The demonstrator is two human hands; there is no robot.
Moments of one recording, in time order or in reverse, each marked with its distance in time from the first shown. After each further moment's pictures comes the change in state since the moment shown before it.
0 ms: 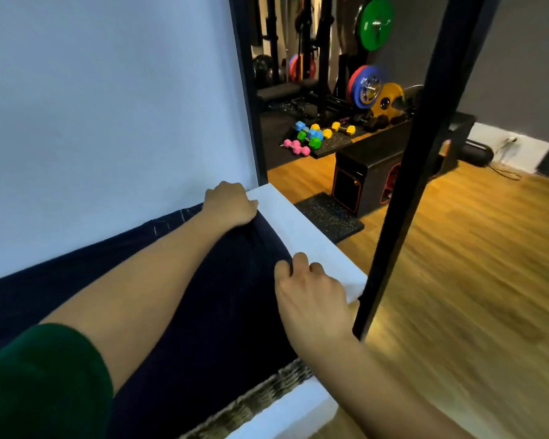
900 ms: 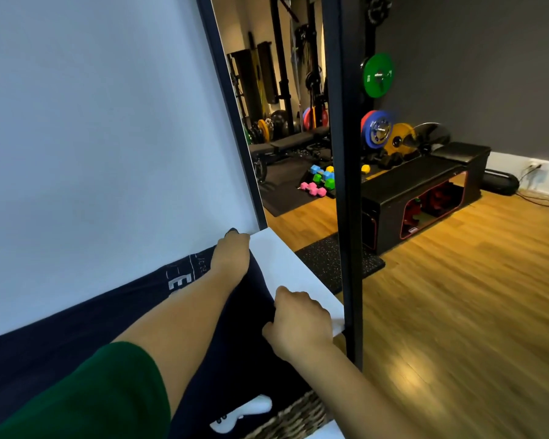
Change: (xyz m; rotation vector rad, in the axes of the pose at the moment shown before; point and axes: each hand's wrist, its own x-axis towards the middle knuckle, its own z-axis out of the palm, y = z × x) left_hand -0.016 0.018 0.004 0.051 0.081 -0.088; right_hand 0.013 0.028 -0.025 0.410 -0.286 0.176
